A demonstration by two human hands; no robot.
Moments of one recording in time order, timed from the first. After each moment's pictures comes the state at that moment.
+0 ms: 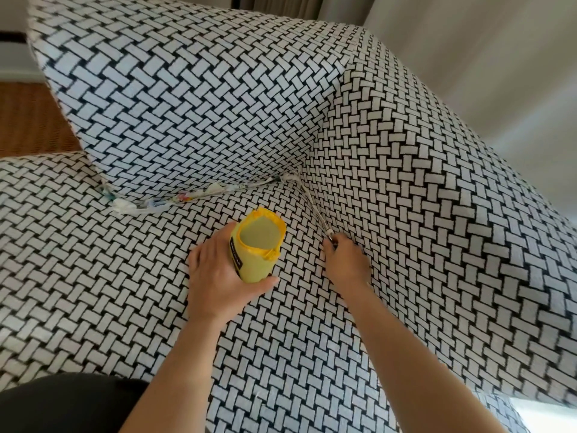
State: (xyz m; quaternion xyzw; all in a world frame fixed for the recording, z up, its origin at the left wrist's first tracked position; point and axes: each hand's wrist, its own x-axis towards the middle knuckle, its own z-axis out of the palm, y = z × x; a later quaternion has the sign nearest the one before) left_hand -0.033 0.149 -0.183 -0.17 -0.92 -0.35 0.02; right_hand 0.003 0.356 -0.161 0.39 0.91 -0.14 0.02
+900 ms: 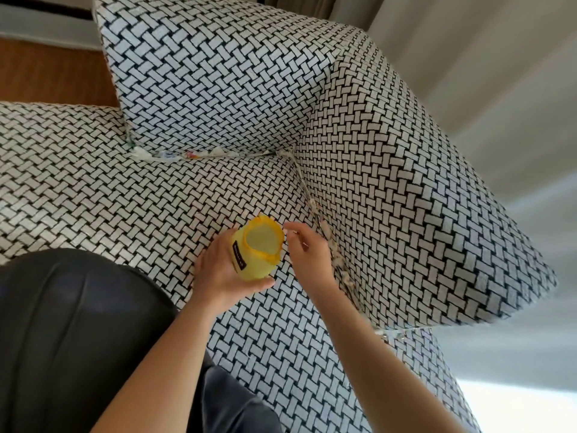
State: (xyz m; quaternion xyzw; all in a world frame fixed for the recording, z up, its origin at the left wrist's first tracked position) left_hand 0.070 0.149 -0.171 -0.09 -0.89 -0.44 -0.11; right_hand 0.097 0.303 -0.113 0.18 0.86 -0.47 -0.06
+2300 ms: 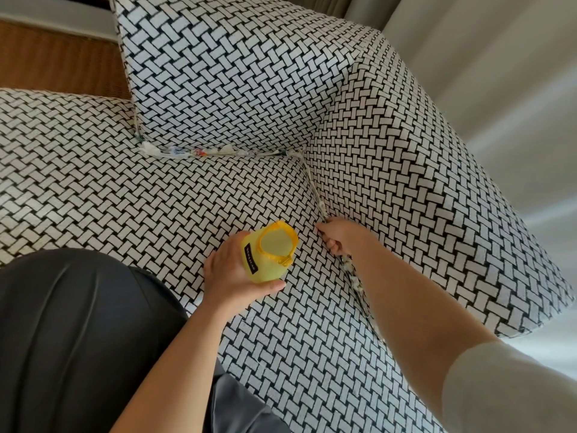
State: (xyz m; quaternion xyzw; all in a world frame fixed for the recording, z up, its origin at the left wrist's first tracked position) left_hand 0.068 0.148 -0.172 -0.08 -0.88 -0.46 -0.14; right_hand 0.013 0.371 -0.121 0.44 0.76 -0.40 0.27
